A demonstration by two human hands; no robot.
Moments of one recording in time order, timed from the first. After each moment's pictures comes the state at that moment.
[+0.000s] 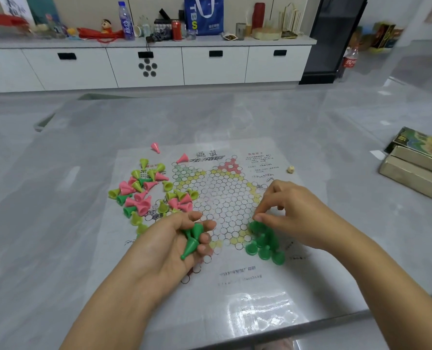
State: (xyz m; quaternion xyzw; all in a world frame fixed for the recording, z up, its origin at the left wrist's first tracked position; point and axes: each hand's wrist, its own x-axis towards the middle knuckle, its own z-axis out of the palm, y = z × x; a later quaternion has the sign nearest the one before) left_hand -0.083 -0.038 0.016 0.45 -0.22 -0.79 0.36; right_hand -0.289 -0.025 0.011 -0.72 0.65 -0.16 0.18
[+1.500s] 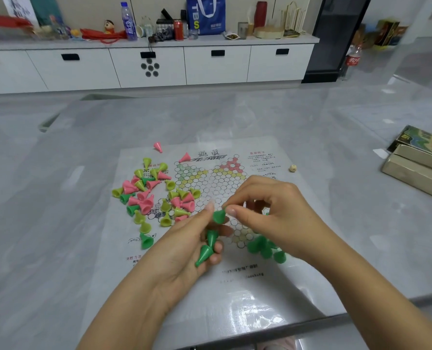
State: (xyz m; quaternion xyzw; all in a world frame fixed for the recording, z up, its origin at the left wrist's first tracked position) left_hand -0.095 -0.031 0.011 0.47 -0.32 -0.77 0.30; right_hand -0.248 -0.016 0.025 -0.71 0.53 -0.39 0.26
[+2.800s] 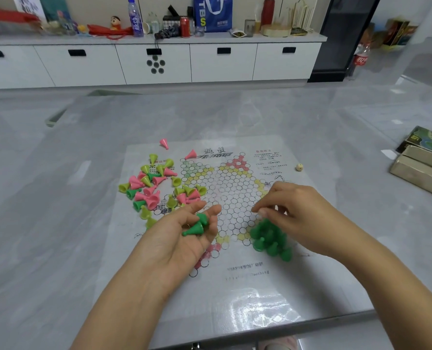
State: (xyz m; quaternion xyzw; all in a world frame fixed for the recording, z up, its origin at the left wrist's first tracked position) left_hand -0.083 -0.040 0.011 0.40 -0.13 -0.80 0.42; right_hand -0.274 -0.018 0.018 -0.75 0.62 -0.19 0.15
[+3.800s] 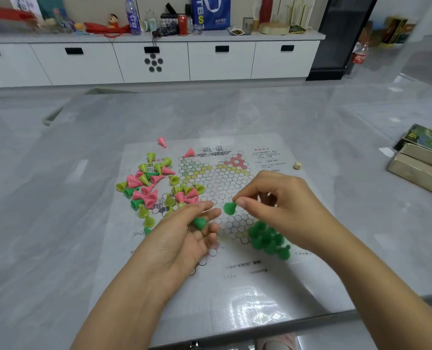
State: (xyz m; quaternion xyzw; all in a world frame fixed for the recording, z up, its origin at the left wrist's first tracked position) left_hand -0.089 -0.039 0.006 0.45 -0.23 -0.77 0.39; right_hand -0.253 -0.019 0.025 -0.71 0.57 -0.34 0.22
